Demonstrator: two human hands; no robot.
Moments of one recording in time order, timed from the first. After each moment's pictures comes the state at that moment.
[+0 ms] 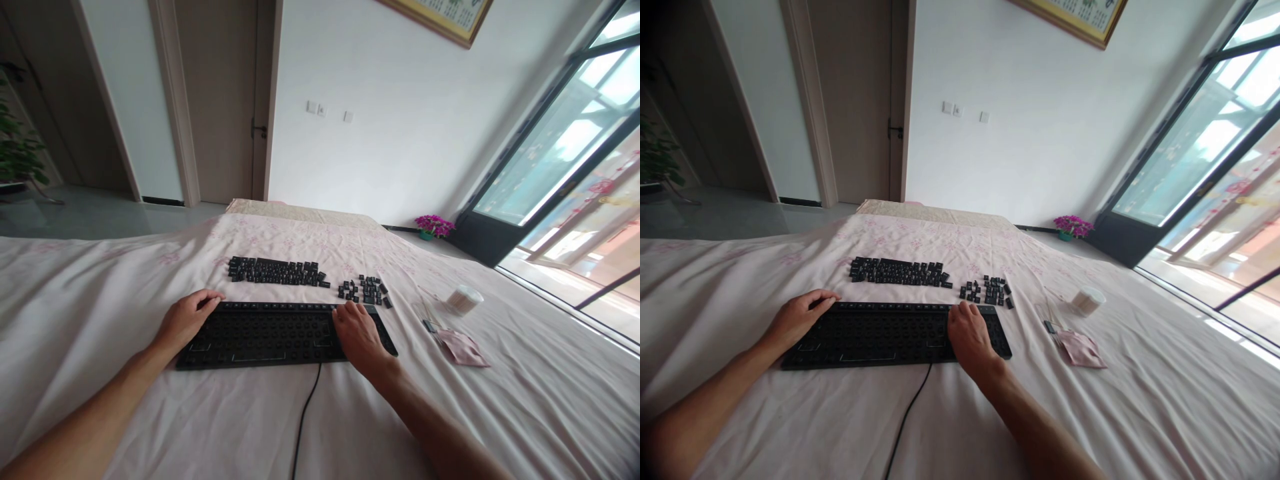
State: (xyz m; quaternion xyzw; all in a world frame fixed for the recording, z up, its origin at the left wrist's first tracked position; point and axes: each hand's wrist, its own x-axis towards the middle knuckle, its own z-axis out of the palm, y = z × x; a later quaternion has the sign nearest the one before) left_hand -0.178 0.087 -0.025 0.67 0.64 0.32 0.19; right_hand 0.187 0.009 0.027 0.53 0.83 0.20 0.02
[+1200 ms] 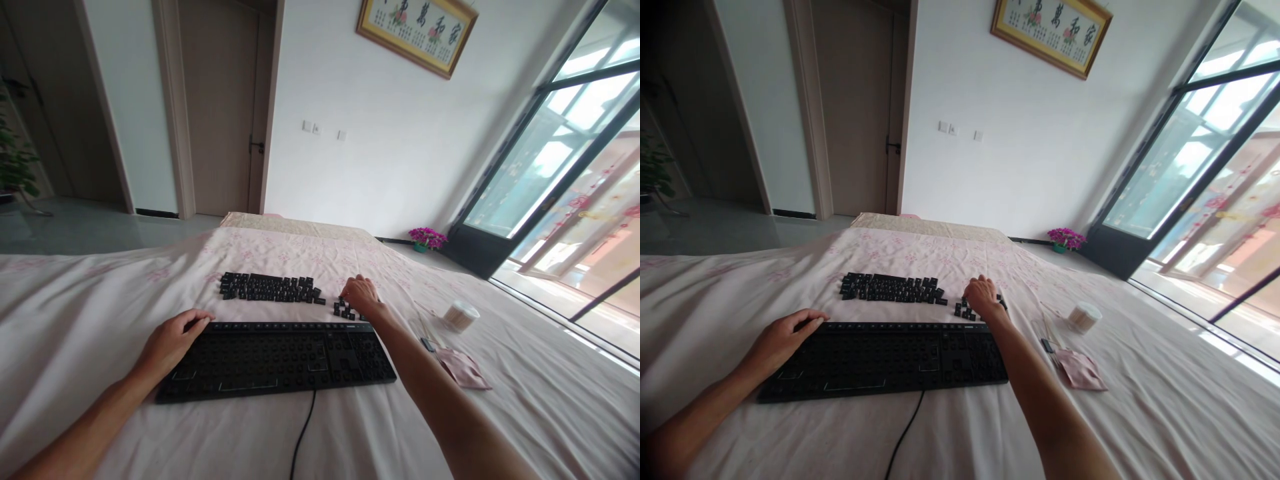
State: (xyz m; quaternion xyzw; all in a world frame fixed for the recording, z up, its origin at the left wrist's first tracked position) left_hand -0.177 0.087 -0.022 0.67 0.64 0.32 0.21; right_hand 0.271 0.155 0.039 0.67 0.73 0.09 0.00
